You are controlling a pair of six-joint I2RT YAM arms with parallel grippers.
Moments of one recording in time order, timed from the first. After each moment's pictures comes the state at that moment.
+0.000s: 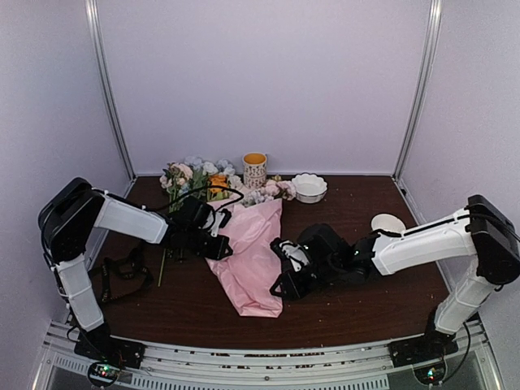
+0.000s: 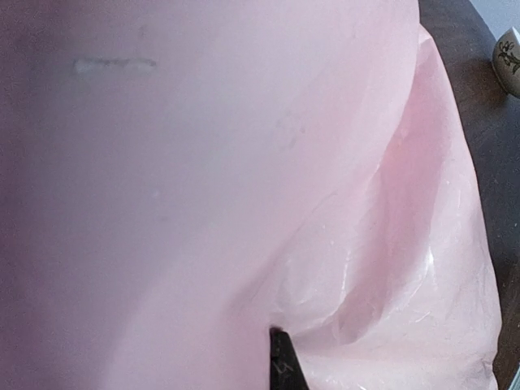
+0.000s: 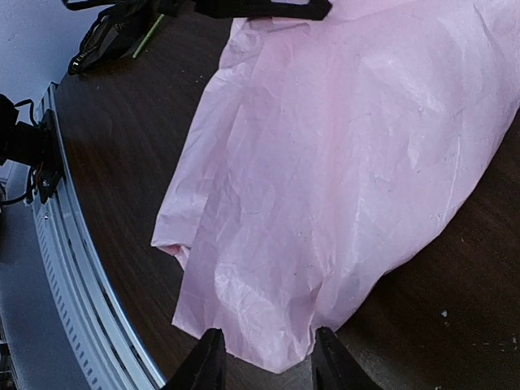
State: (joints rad) left arm -0.65 1.85 0.95 0.03 0.21 -0.31; right arm 1.03 1.63 0.85 -0.03 -0.22 0.47
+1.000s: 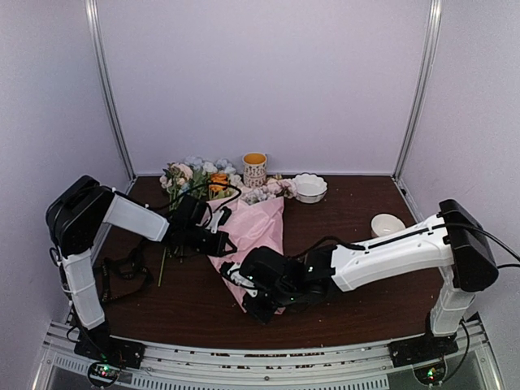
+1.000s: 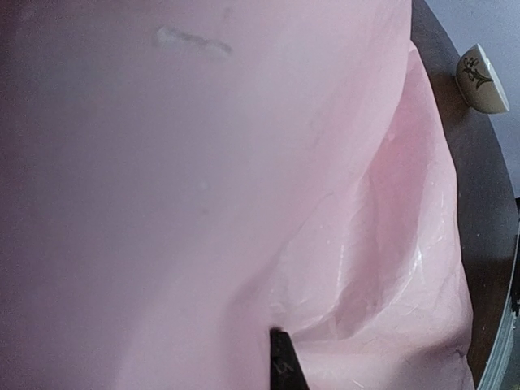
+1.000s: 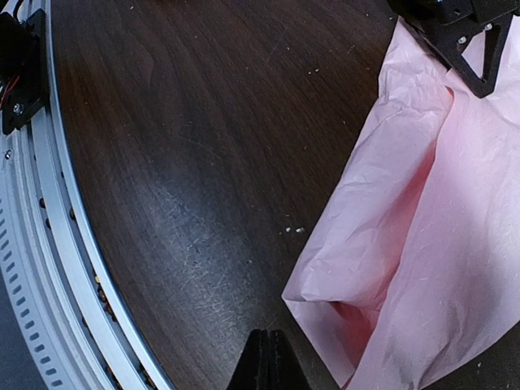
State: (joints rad) left arm -0.59 1.93 0.97 0.13 0.40 -0.34; right arm 1.29 1.83 1.22 -0.32 0.08 0.26
